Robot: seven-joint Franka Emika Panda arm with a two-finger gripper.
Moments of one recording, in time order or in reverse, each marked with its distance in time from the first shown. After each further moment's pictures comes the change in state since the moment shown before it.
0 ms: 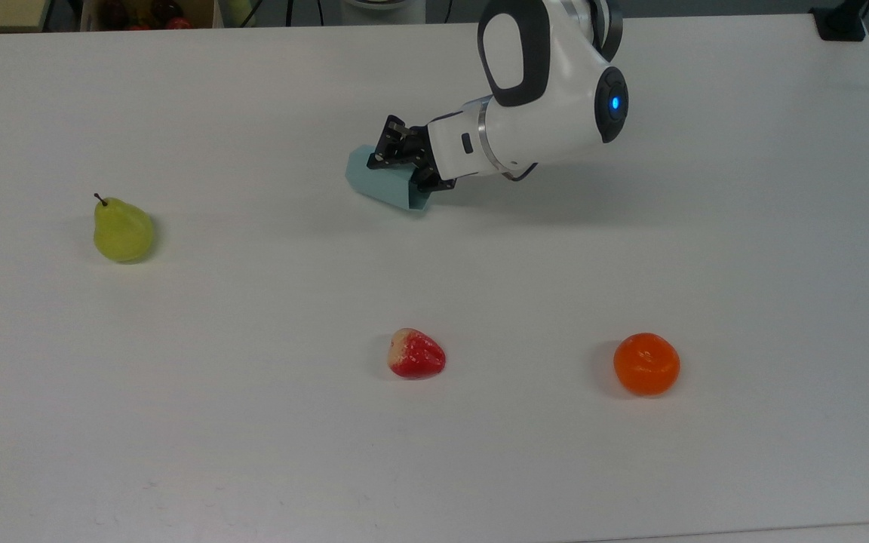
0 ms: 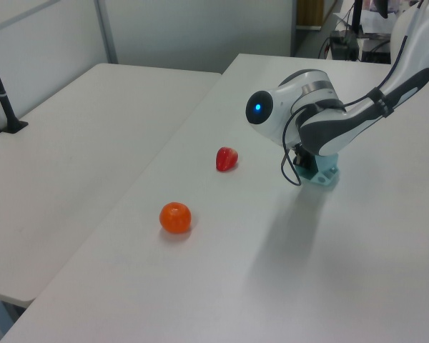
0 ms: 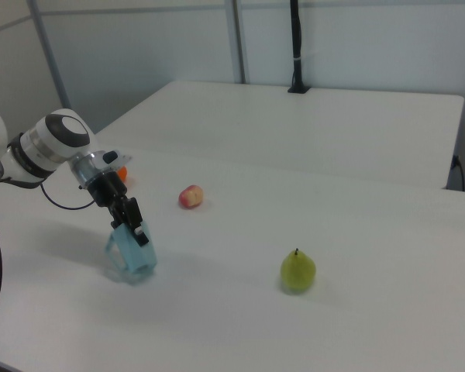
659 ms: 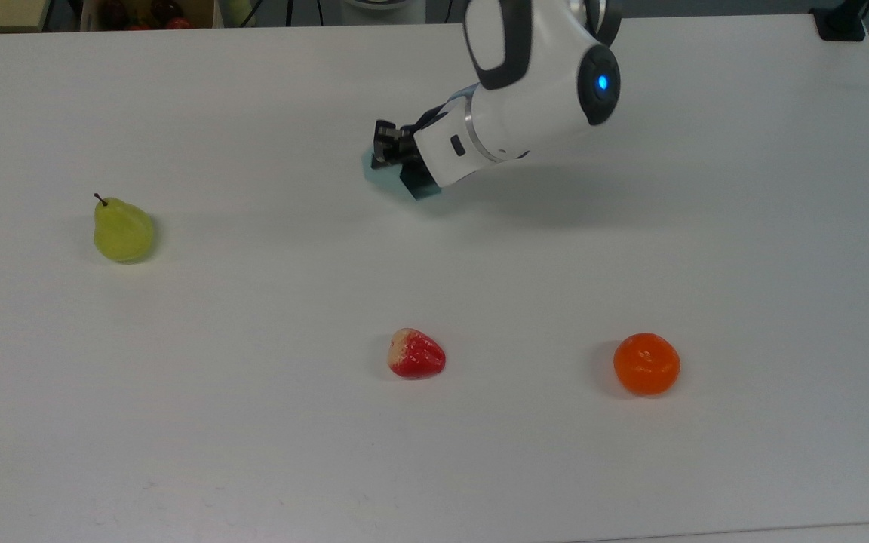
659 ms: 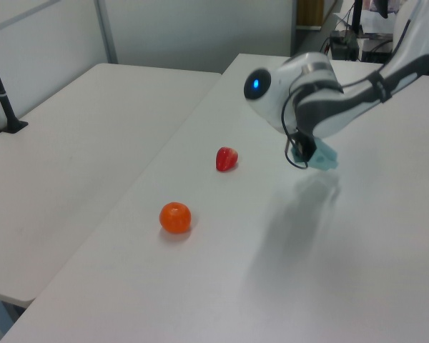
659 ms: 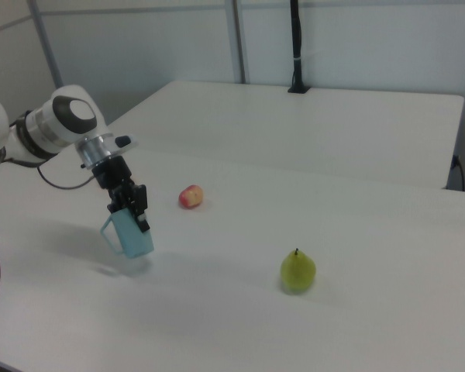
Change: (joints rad) arm -0.040 -0.034 -0.002 0.047 0.105 0.040 -0.293
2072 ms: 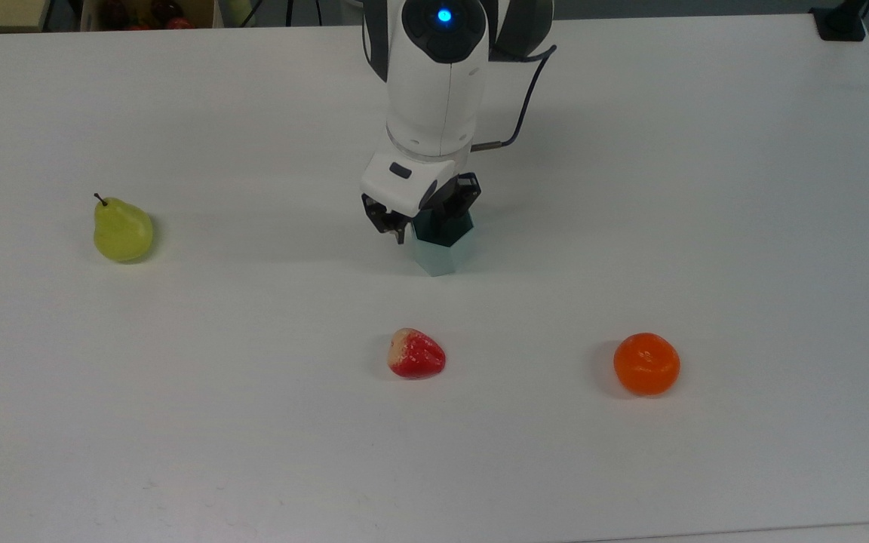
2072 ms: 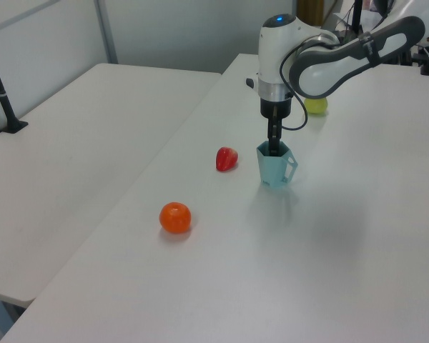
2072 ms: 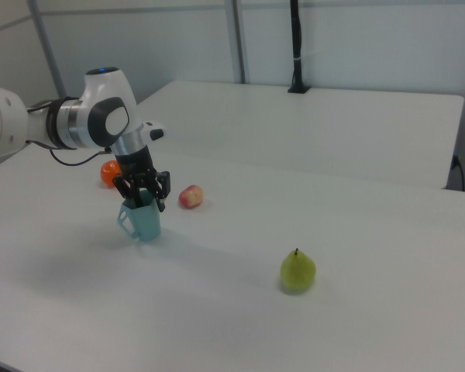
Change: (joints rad) arm -0.152 -0.058 -0.002 -0.064 0.443 0.492 -0.546
